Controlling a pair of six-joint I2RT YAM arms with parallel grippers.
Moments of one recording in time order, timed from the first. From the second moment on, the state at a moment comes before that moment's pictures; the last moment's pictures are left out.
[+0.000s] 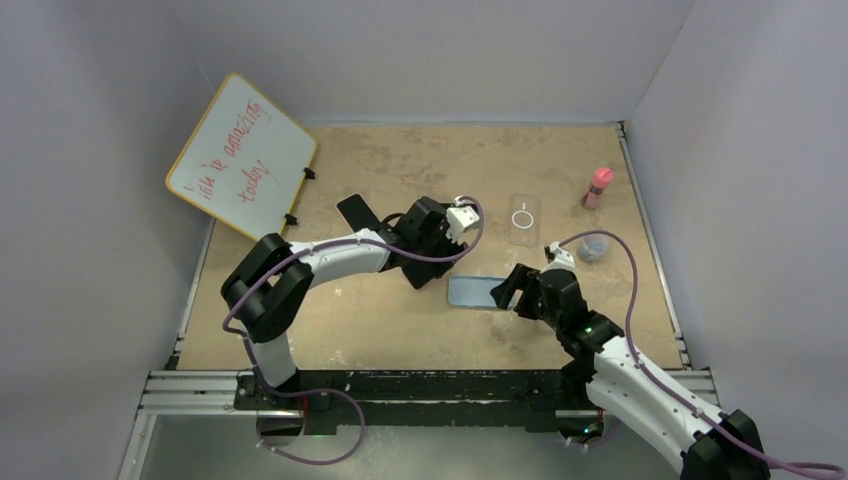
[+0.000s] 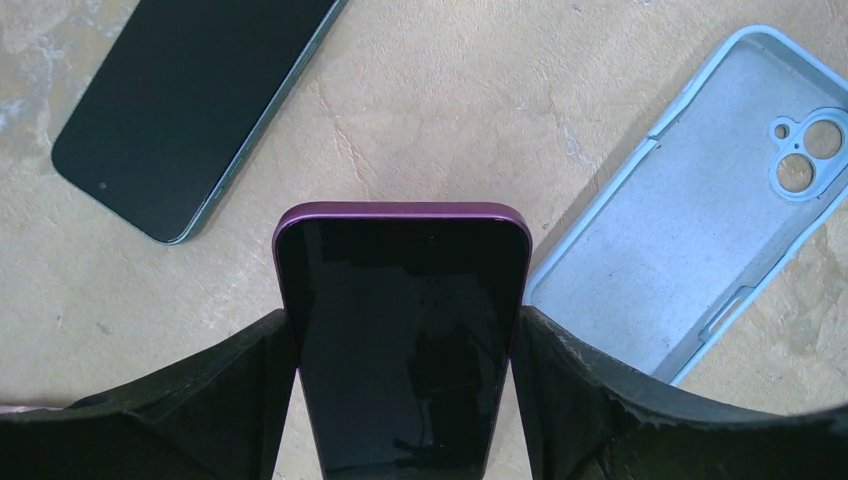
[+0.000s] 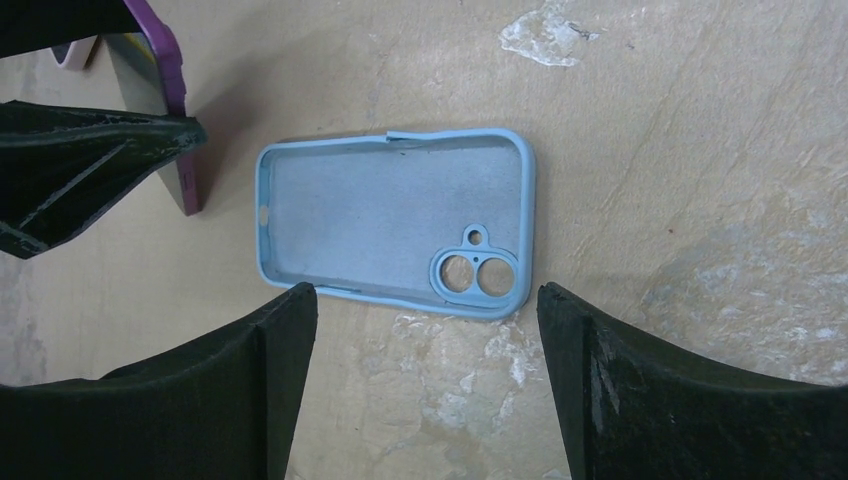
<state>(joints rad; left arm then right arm) -0.82 1.78 1.11 -0.10 0.04 0.14 0.53 0.66 0.24 -0.23 0.09 0.75</state>
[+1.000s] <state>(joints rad) -0.73 1.47 0.87 -0.04 -0.19 -1.05 0.62 1.14 0.22 0.69 -0.21 0.58</state>
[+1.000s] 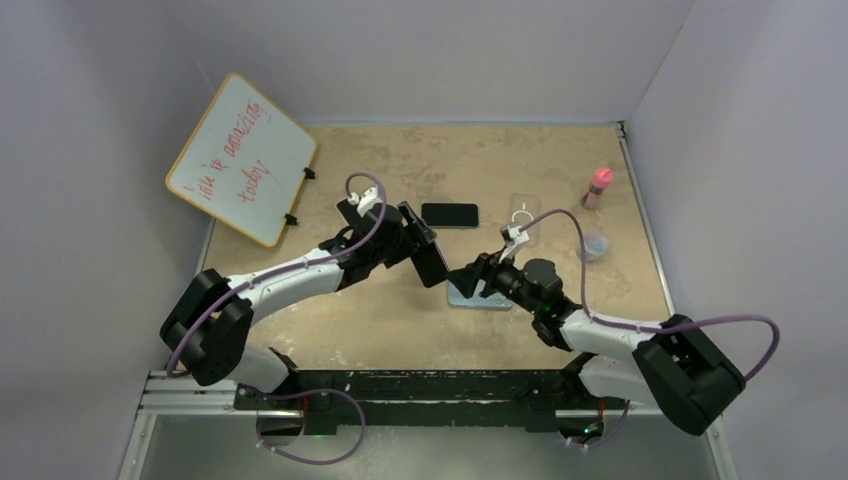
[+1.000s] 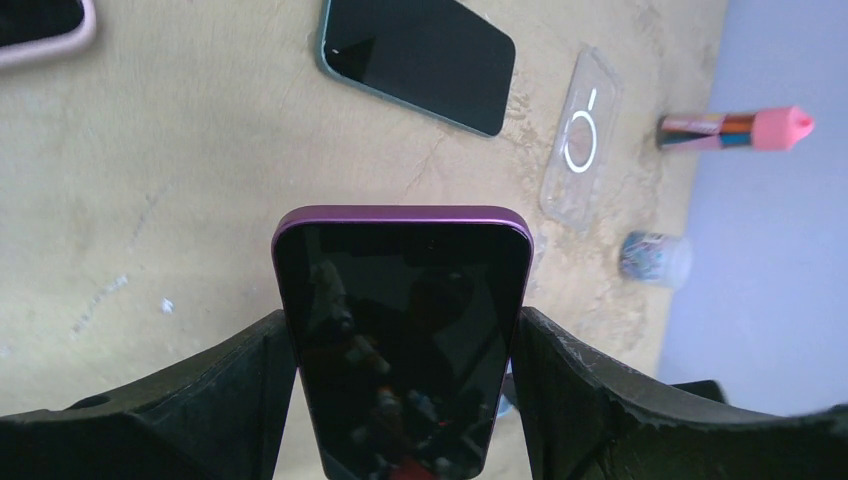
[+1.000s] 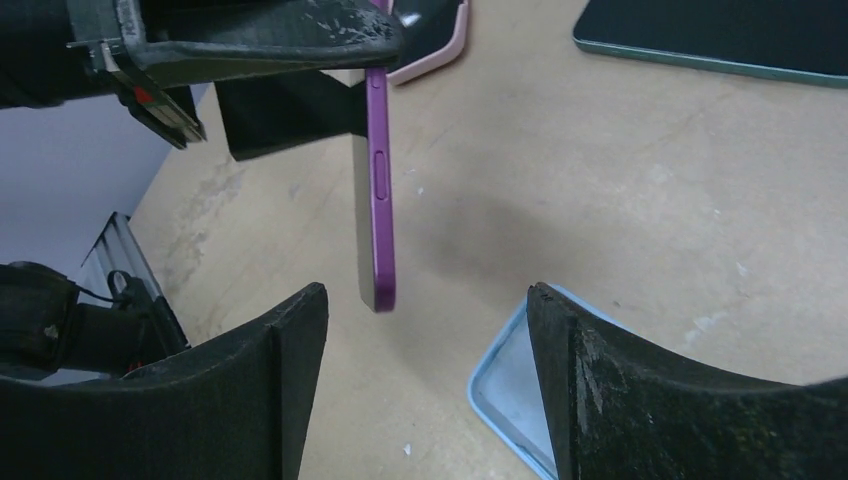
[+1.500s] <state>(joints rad) -0.73 1.45 0.69 0.17 -0.12 -1.45 0.70 1.38 0.24 1.03 -0.21 0.57</state>
